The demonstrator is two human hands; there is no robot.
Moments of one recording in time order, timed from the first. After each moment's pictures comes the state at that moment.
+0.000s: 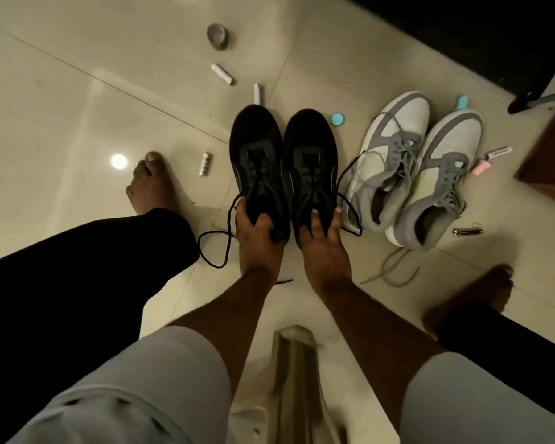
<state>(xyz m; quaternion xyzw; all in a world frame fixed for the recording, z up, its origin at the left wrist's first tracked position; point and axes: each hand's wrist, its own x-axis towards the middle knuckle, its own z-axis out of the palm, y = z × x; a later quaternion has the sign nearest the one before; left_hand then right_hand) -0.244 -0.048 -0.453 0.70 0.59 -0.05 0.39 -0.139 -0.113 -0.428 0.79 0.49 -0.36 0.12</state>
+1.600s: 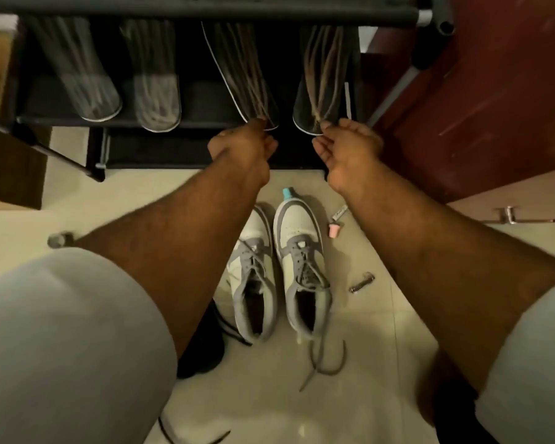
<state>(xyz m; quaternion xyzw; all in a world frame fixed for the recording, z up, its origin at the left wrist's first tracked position) 0.189 0.029 -0.347 0.29 0.55 0.15 0.77 0.248 -0.072 -0.349 0.58 -0.25 -0.22 -0.74</state>
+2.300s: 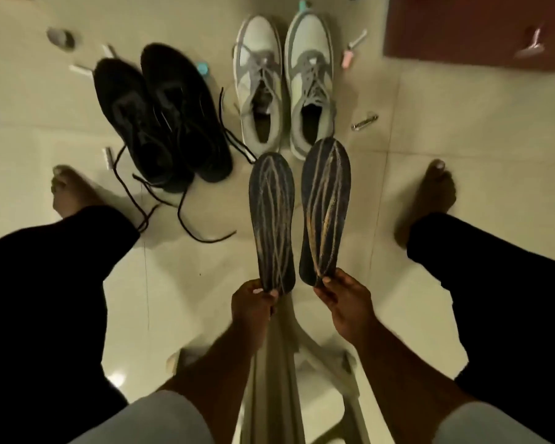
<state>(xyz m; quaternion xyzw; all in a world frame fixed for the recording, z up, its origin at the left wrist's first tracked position) -0.281 -0.256 -0.348 0.34 0.69 -0.20 0.61 -0.179 -0.390 -0.352 0.57 -0.46 -0.42 -0.54</state>
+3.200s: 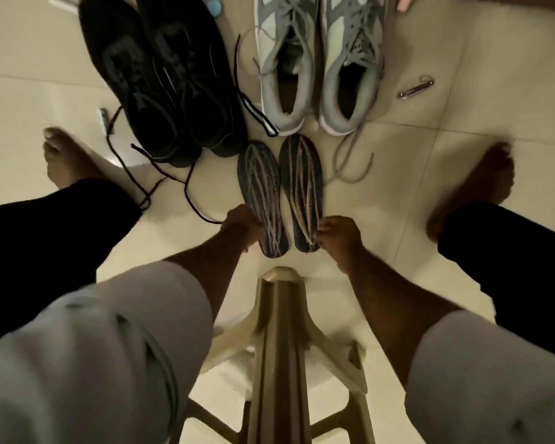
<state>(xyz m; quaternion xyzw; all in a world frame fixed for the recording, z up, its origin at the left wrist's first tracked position) -0.220 -0.148 -0.454 0.55 0.53 -0.47 0.45 -0.123 -0.315 -0.444 0.75 -0.24 -0.57 -0.24</state>
